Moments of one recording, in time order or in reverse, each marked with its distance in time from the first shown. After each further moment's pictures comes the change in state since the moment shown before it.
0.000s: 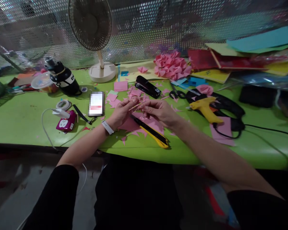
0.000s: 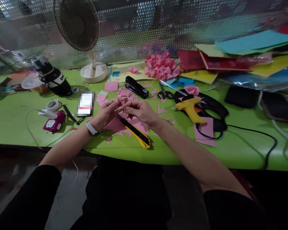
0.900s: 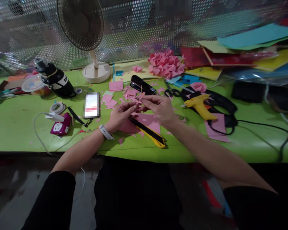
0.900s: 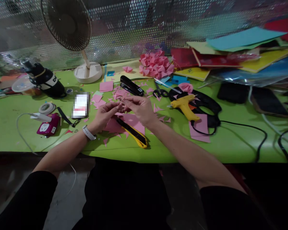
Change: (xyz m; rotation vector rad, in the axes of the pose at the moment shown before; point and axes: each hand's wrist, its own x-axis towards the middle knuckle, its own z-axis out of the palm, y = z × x) left_hand -0.011 0.001 0.015 0.185 0.022 -0.052; right_hand 0.007 0.006 -0.001 -0.122 0.330 -0.181
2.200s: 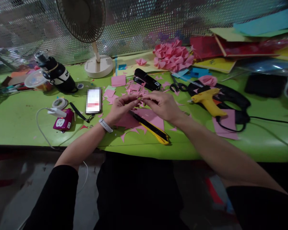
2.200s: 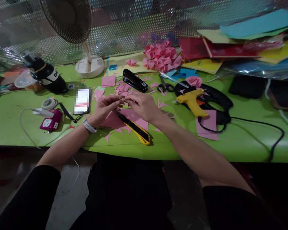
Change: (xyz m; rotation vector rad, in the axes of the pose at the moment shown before) left_hand 0.007 -0.001 -0.017 0.181 0.011 0.138; right_hand 0.003 0.002 -0.018 -0.633 -0.200 -0.411
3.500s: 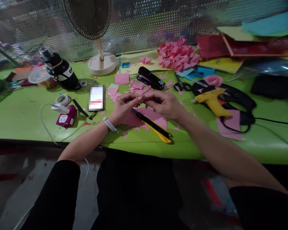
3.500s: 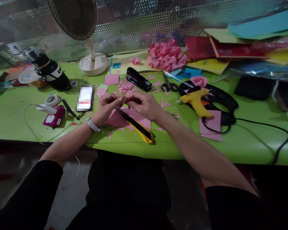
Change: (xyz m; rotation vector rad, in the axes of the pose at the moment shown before) left_hand -0.004 0.005 0.011 -0.023 0.091 0.156; right_hand -0.001 -0.009 0.004 0.342 -0.091 0.146
